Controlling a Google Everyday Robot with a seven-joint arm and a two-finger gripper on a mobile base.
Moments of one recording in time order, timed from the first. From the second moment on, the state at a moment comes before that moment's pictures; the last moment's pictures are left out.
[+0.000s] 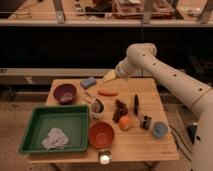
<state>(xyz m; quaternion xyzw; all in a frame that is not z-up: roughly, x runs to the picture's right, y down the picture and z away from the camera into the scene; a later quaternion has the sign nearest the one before) 0.057 -0.049 0.796 0.04 -0.27 -0.75 0.60</state>
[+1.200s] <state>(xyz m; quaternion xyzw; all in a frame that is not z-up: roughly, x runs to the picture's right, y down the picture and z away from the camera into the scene) -0.065 -0.028 0.808 0.10 -0.31 -0.83 0.45</state>
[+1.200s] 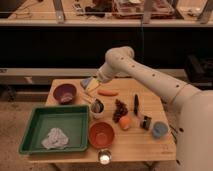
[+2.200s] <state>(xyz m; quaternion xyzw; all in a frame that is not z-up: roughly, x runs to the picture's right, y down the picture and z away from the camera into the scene) -0.120 0.004 0.898 0.04 -0.33 -0.84 0.44</state>
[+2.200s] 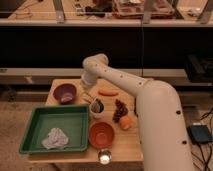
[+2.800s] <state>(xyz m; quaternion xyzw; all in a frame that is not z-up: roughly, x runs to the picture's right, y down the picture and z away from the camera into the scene) -0.110 0.031 0.924 0.03 -0.33 -0.83 0.44</state>
